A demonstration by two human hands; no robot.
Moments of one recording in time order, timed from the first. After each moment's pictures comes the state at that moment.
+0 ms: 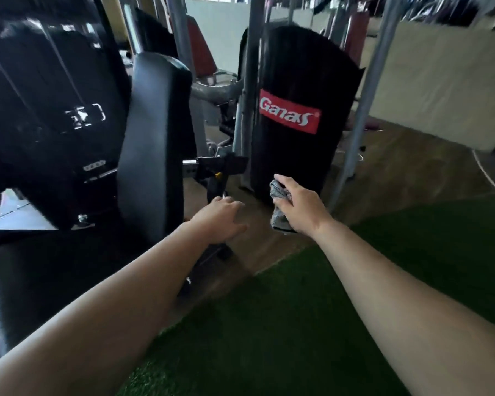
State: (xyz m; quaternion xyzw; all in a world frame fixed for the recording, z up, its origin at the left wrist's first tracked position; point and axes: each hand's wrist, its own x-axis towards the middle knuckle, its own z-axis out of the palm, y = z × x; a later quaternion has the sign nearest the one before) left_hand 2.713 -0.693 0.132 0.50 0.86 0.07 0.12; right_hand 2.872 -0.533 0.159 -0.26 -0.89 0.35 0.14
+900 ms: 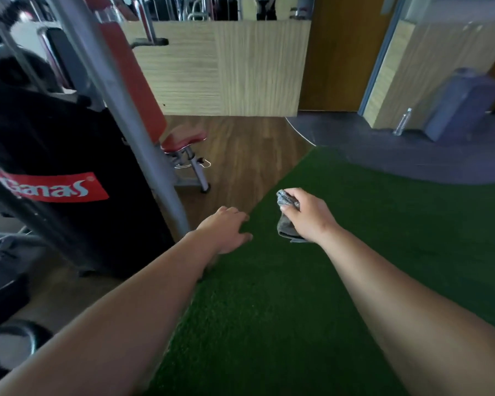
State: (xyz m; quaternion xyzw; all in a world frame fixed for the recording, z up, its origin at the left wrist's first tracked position) left_hand 2.914 -0.108 0.128 0.76 0.63 -0.04 0.13; right_hand 3.139 -0.090 0.158 -0.59 -0.71 0.30 0.24
